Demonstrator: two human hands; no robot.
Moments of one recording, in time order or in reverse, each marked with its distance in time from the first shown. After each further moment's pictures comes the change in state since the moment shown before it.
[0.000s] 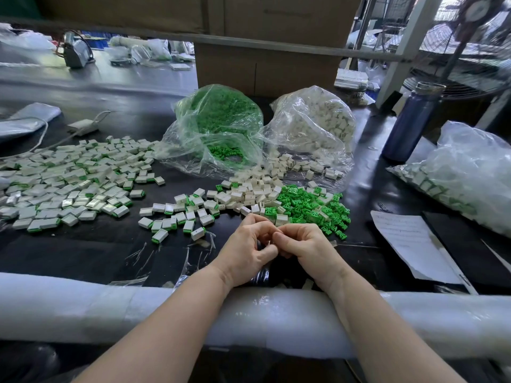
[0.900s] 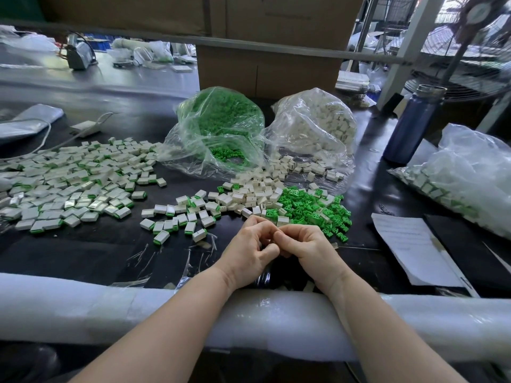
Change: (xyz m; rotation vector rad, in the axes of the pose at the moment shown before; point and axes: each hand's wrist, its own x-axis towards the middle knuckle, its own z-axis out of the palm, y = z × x) left_hand 0.003 -0.004 0.002 0.013 0.006 0.004; right_hand 0.000 0.000 0.001 0.085 -0.006 -0.025
